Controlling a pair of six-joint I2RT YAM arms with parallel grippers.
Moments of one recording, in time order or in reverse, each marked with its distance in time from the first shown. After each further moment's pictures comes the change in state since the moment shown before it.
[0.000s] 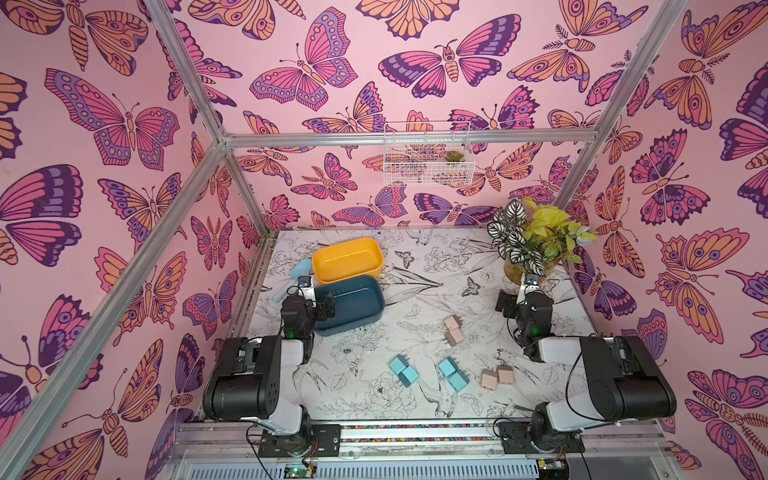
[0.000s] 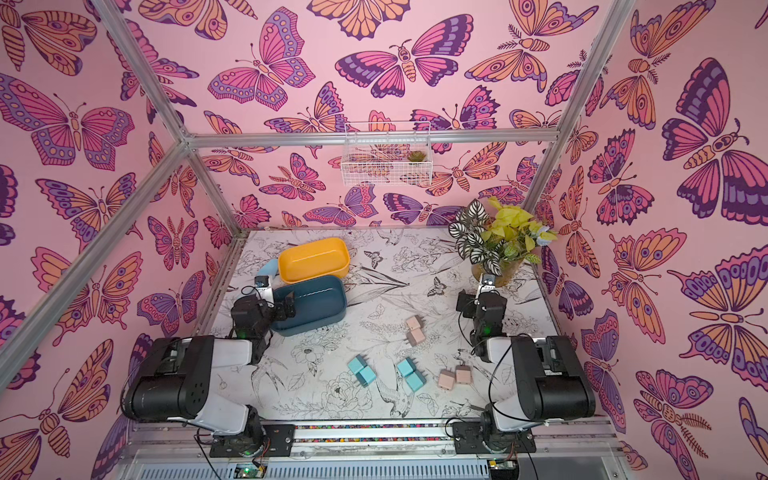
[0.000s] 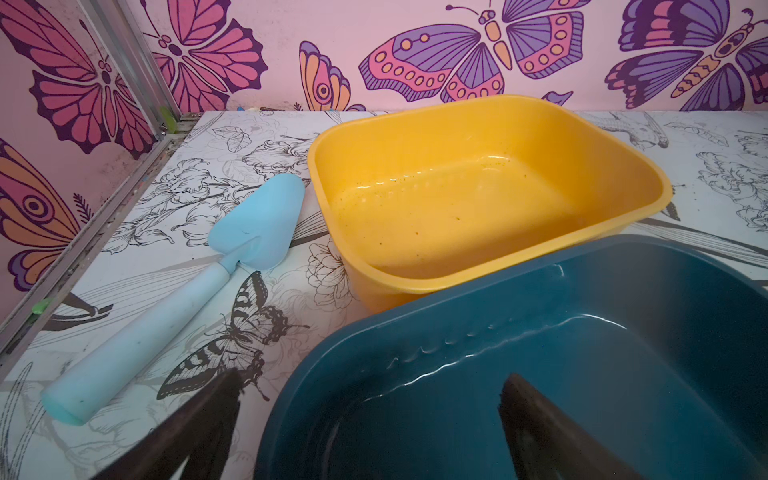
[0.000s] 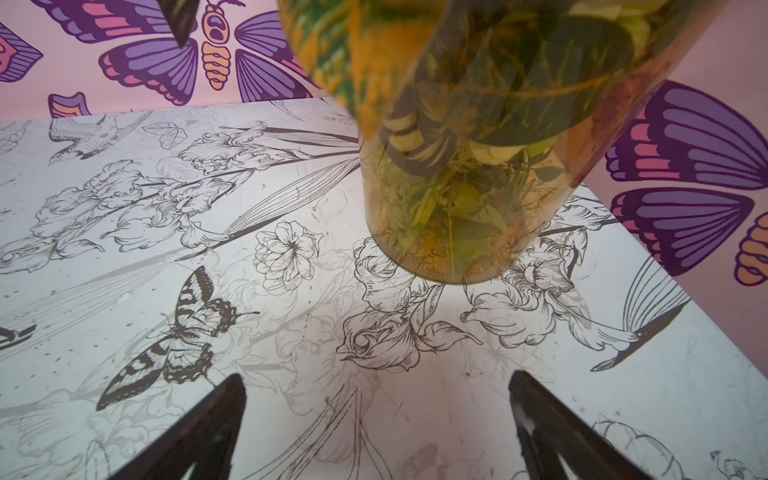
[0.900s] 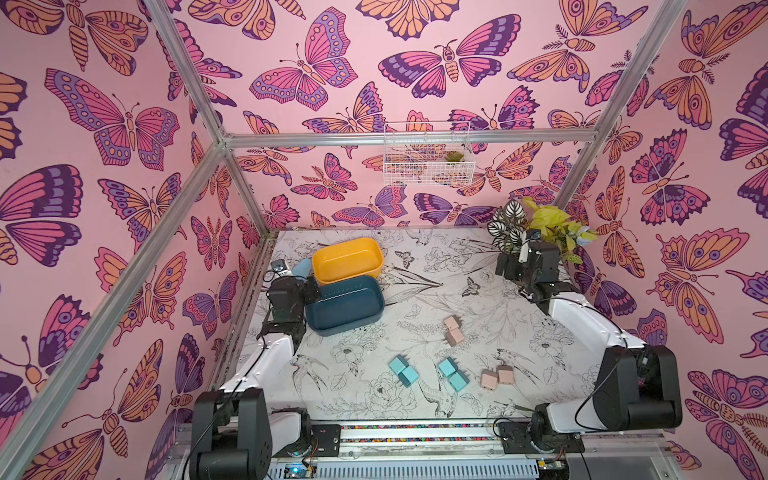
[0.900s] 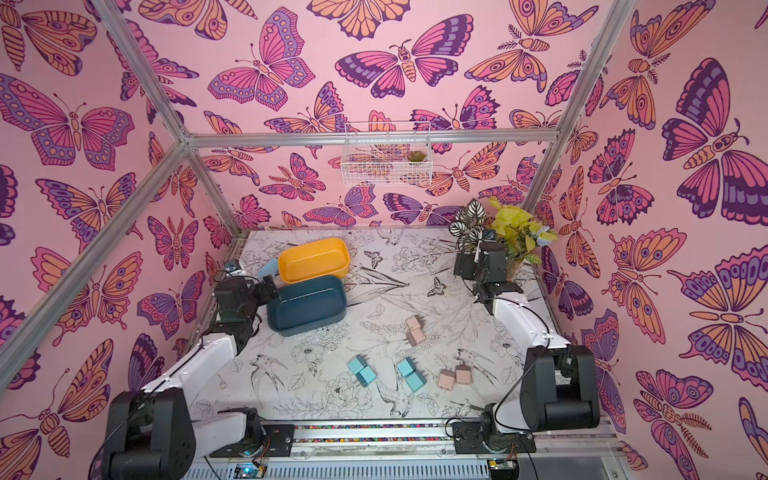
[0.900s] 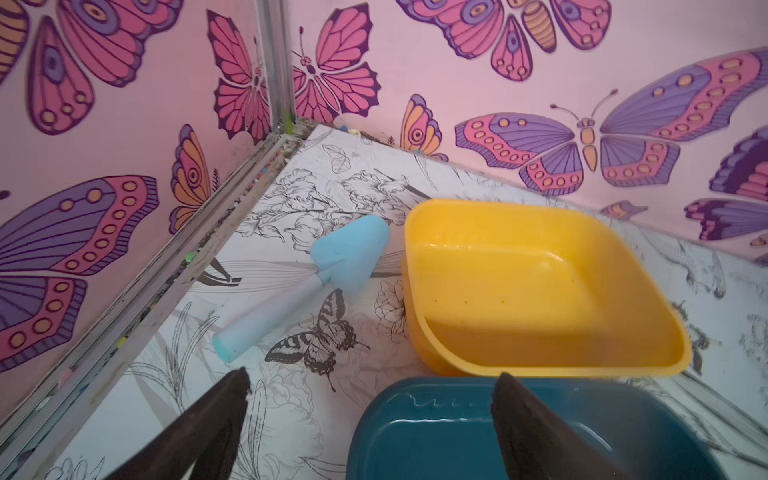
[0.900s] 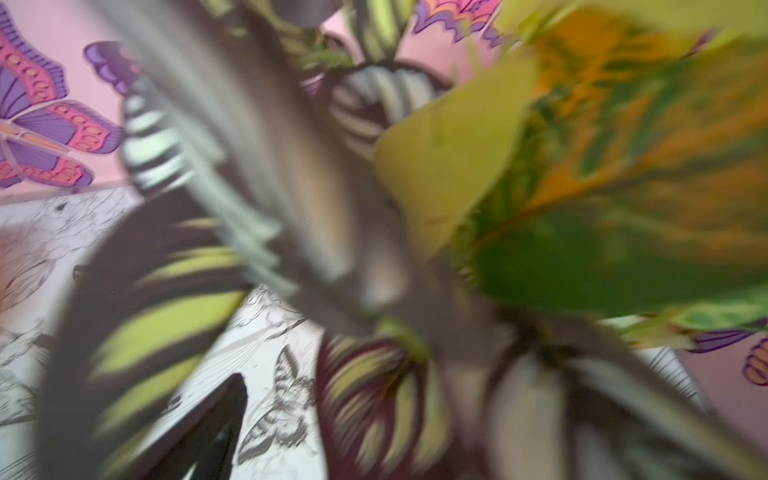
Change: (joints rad) left arm 0.005 -0.319 0.259 -0.654 -0.248 -0.276; right arm 0.032 -0.058 0.586 -0.798 -0.080 0.083
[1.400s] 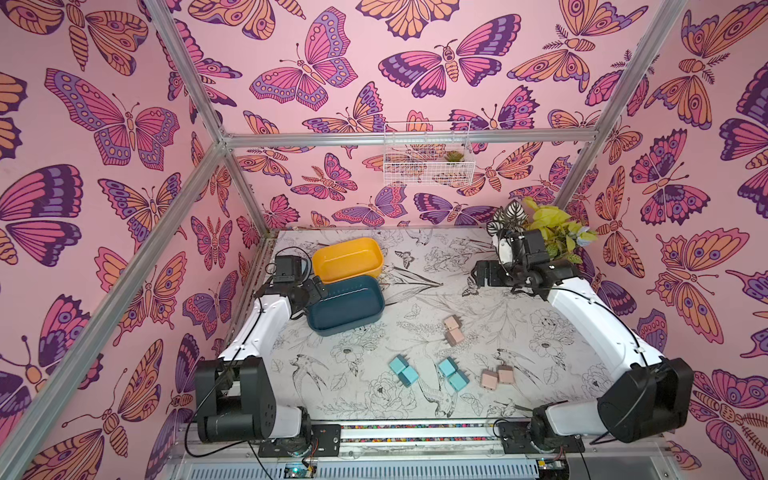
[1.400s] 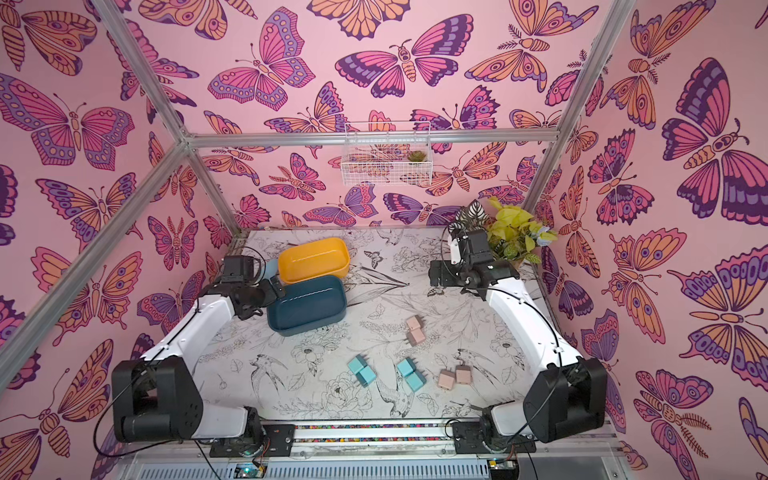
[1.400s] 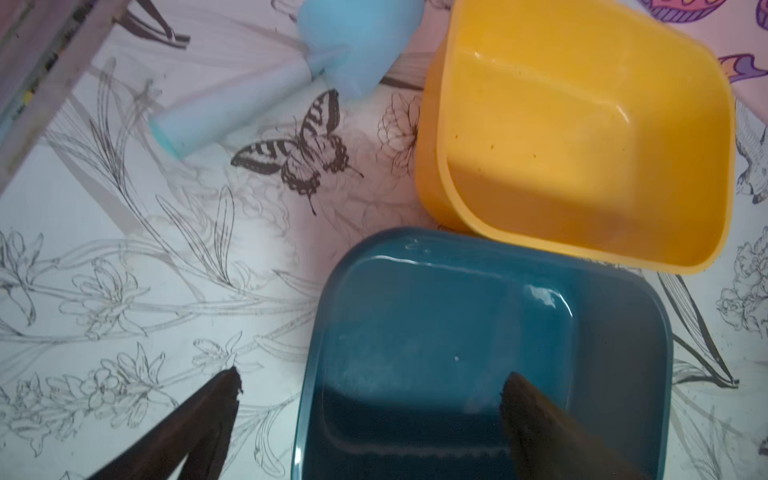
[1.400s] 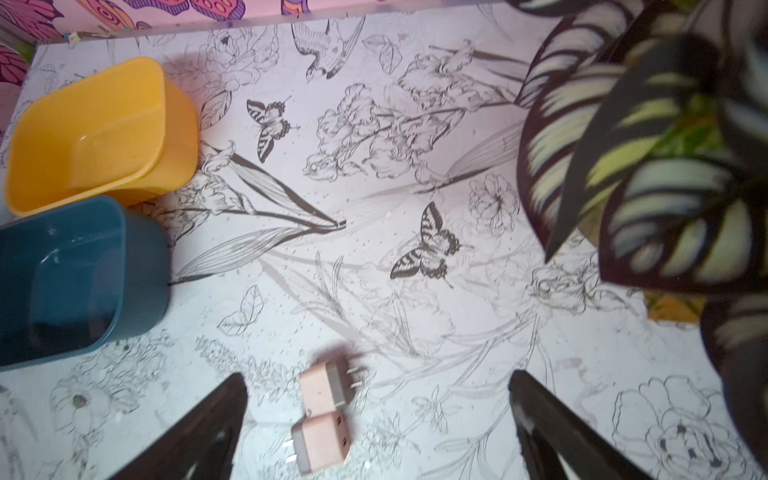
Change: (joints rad) left arm 0.000 0.198 0.370 -0.753 0.182 -0.235; right arm 0.162 -0.044 0.293 -0.648 -0.214 0.068
